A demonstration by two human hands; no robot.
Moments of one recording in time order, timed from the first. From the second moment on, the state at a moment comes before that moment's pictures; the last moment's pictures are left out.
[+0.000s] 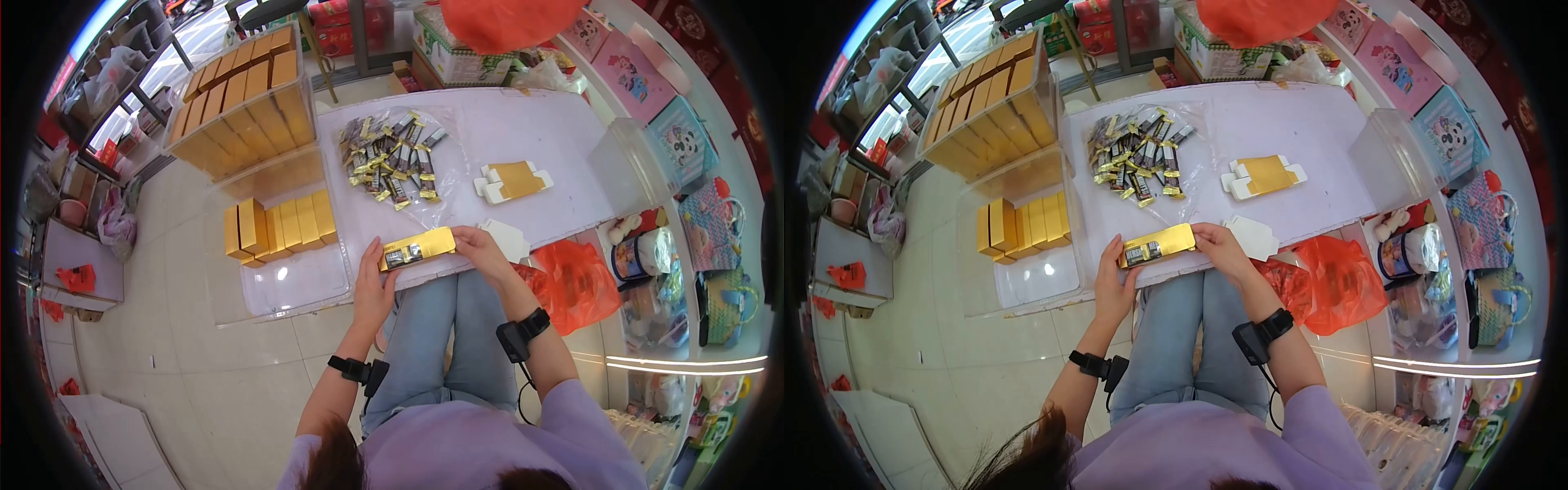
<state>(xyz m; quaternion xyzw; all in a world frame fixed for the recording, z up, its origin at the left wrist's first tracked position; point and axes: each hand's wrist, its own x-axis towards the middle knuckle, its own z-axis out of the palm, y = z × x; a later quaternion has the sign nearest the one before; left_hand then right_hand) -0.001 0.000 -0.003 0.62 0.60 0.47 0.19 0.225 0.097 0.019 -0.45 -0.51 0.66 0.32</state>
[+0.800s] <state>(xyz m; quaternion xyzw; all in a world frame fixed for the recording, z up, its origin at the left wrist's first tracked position) -0.001 -0.001 0.002 0.63 0.59 0.48 0.18 0.212 0.092 0.018 -0.41 -0.59 0.65 0.25</state>
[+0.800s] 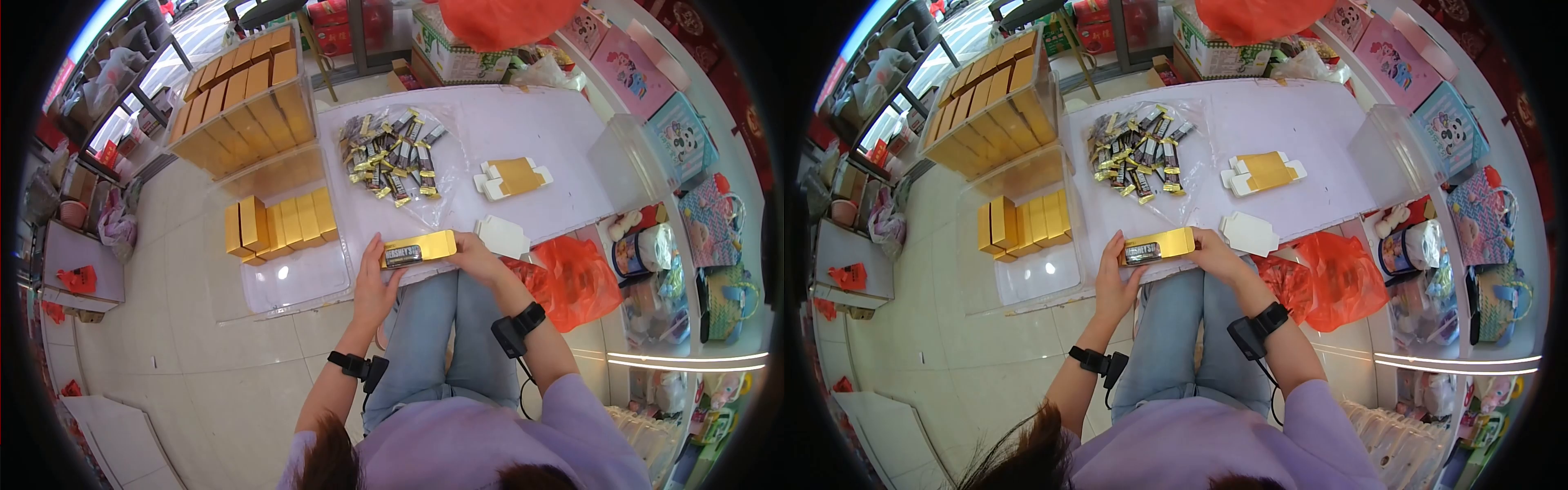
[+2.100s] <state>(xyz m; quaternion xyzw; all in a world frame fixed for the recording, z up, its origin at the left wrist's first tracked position) 0.035 -0.002 0.061 0.46 0.55 0.58 0.39 0.194 0.060 0.061 -0.37 -0.65 0.52 0.41</state>
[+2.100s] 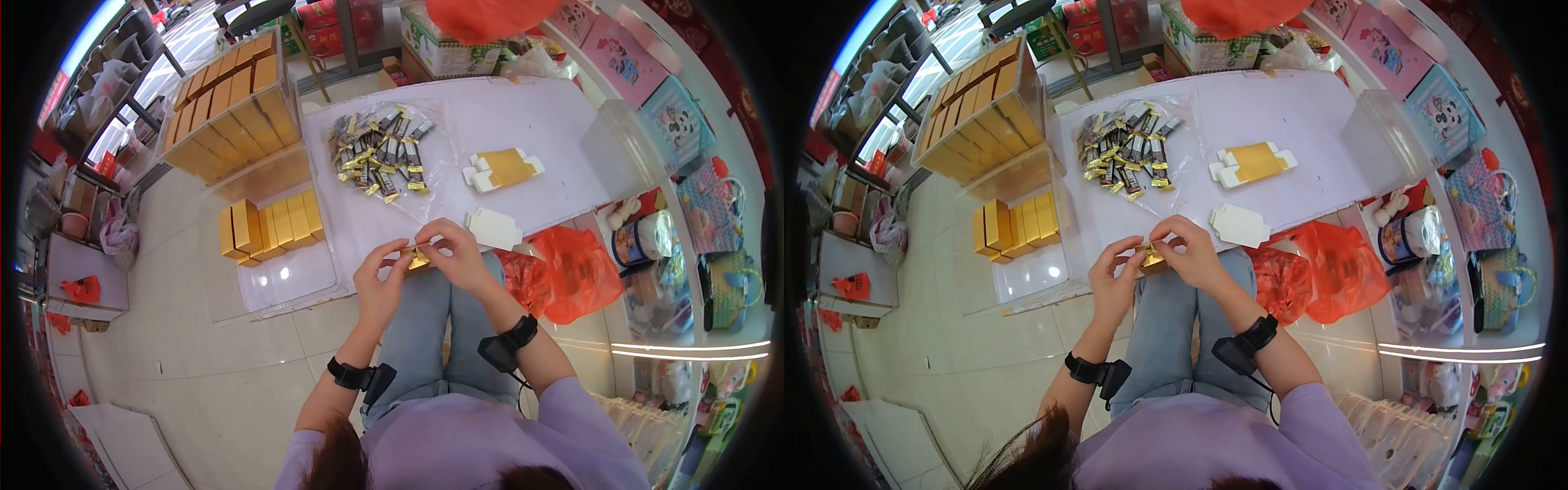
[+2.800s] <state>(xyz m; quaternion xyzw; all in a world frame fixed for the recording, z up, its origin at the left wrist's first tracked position) 0.010 -0.009 0.073 0.69 0.50 0.46 0.23 0.213 0.049 0.089 -0.33 -0.82 0.34 0.31</state>
